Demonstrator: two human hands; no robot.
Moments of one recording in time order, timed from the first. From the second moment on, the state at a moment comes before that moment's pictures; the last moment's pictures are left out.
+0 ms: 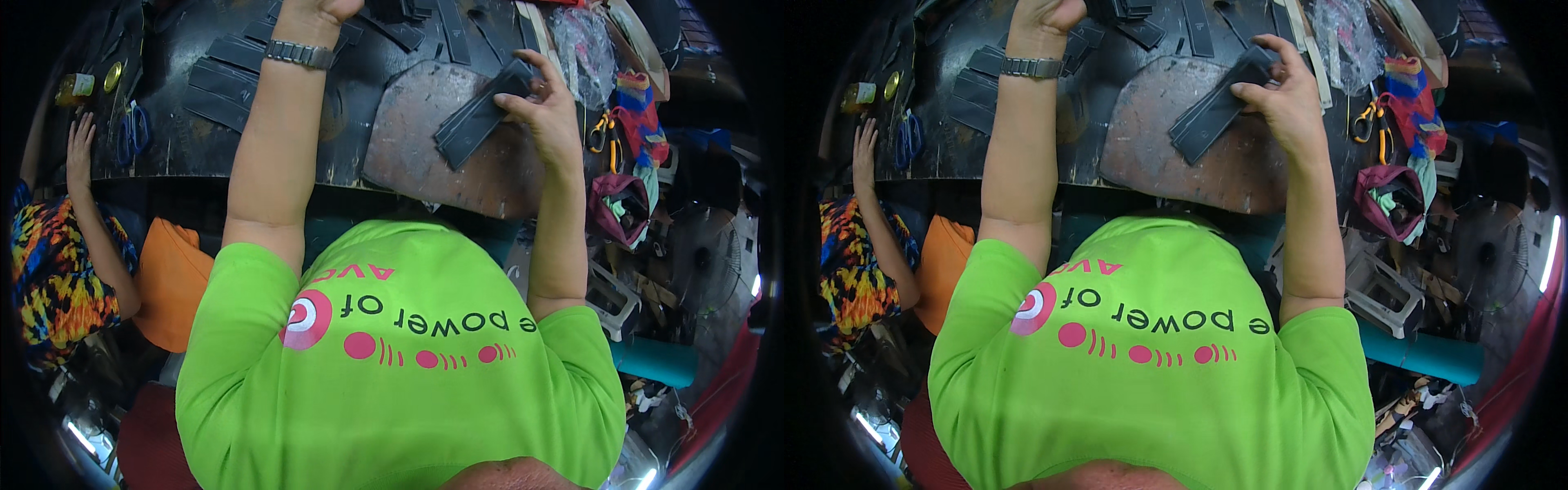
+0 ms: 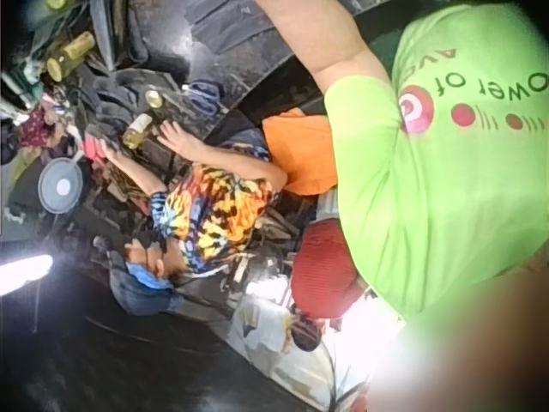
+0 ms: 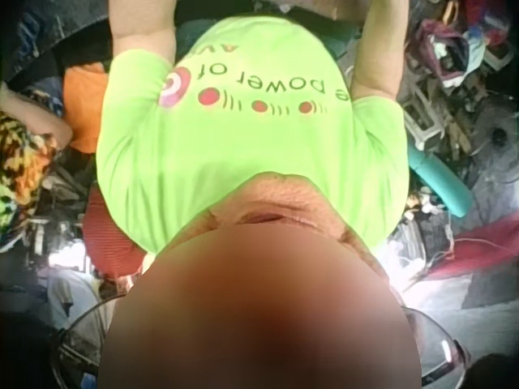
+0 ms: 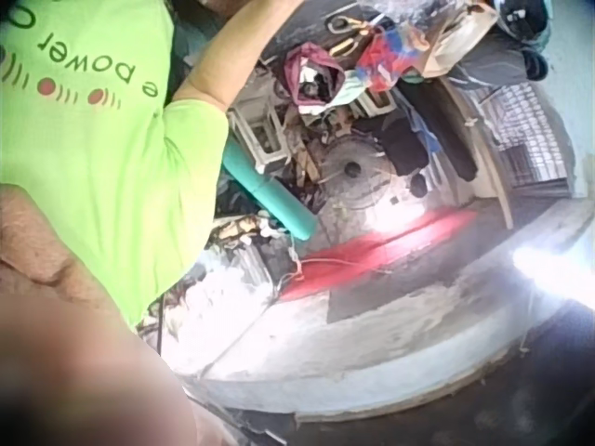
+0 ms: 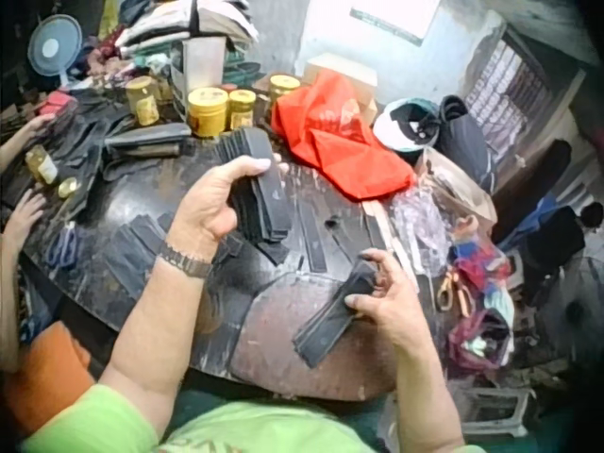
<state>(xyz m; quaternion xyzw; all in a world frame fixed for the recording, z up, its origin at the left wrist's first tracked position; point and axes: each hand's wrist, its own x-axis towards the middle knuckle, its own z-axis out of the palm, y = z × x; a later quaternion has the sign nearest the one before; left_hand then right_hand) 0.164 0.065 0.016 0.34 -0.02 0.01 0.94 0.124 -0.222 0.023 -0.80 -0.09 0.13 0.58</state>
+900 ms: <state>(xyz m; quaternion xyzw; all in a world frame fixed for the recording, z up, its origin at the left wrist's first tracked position) 0.160 0.047 0.015 0.38 0.01 -0.02 0.93 0.074 -0.237 0.038 -0.90 -0.38 0.07 0.19</state>
